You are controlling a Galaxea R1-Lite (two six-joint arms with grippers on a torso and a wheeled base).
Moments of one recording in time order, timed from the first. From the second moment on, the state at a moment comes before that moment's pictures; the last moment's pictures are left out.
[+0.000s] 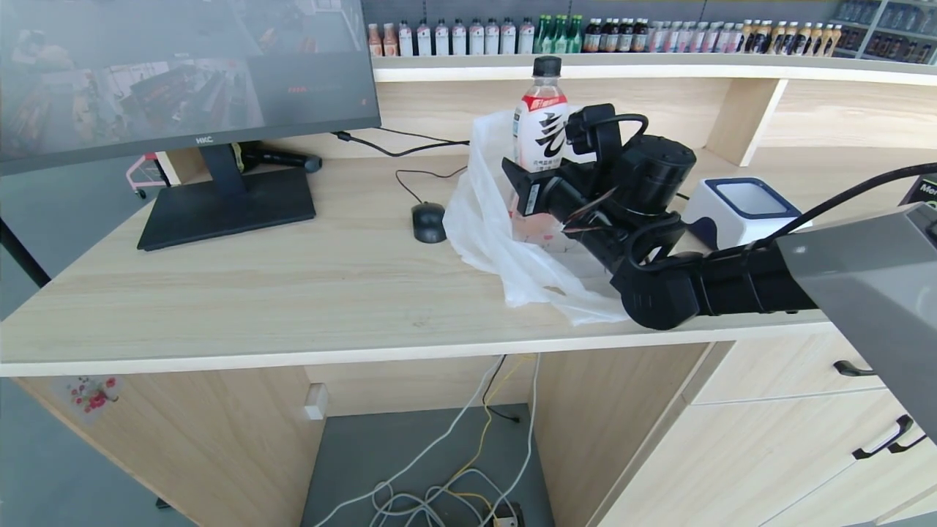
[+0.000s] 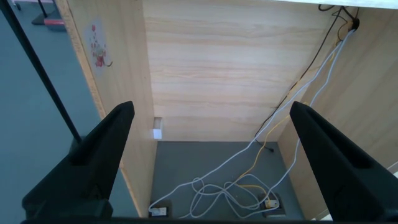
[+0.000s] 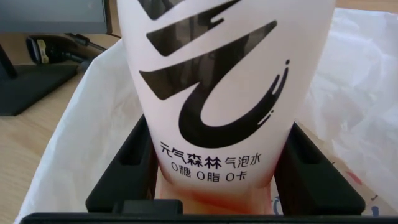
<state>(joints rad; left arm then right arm) 0.00 0.00 0.00 0.00 0.00 0.00 0.50 2.21 -1.58 -0.95 -0.03 -0.07</state>
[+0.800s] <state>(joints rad) 0.00 0.00 0.00 0.00 0.00 0.00 0.50 2.22 -1.52 -0.96 -0.03 -0.07</state>
